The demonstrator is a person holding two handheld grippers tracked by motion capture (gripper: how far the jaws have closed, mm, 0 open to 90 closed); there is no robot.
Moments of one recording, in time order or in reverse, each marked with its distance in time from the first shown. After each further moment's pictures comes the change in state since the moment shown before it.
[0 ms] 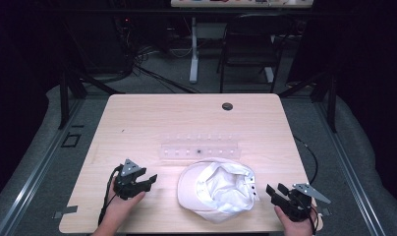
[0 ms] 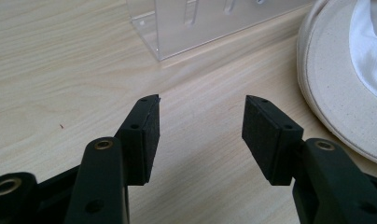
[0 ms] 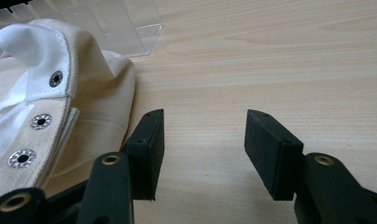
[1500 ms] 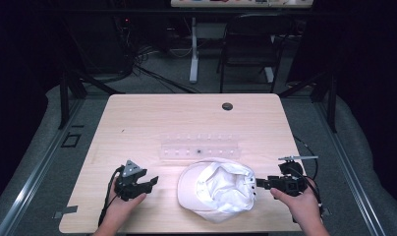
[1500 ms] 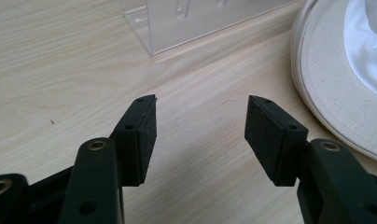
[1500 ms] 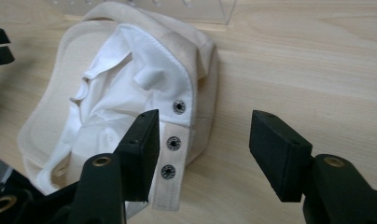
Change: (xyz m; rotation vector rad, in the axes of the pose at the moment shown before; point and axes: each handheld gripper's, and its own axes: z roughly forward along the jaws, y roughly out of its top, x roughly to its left) left arm -0.004 -0.002 0.001 0.012 -0.008 -0.005; right arm 0.042 0.094 0.000 0.453 0.164 -0.044
